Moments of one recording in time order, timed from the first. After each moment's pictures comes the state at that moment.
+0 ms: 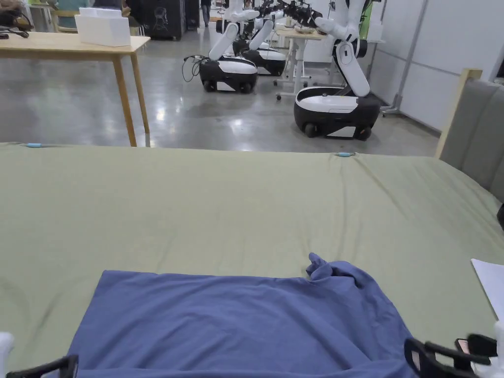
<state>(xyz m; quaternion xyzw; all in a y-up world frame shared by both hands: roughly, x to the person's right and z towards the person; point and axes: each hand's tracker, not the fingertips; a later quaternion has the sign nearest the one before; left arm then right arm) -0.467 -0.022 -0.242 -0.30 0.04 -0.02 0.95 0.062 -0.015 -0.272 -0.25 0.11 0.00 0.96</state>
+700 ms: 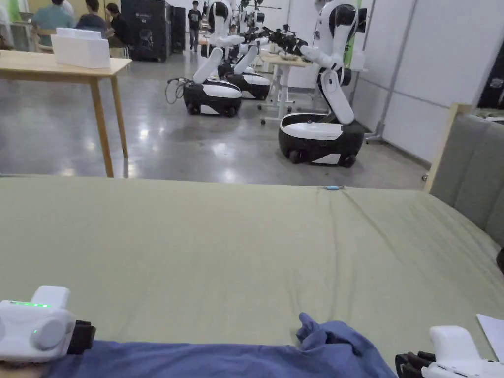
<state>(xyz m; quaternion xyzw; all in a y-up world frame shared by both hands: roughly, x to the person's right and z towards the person) -0.484 -0.118 -0.547 -0.45 0.10 -0.06 0.88 0.069 -0.053 -0.452 -0.37 0.06 0.04 0.93</state>
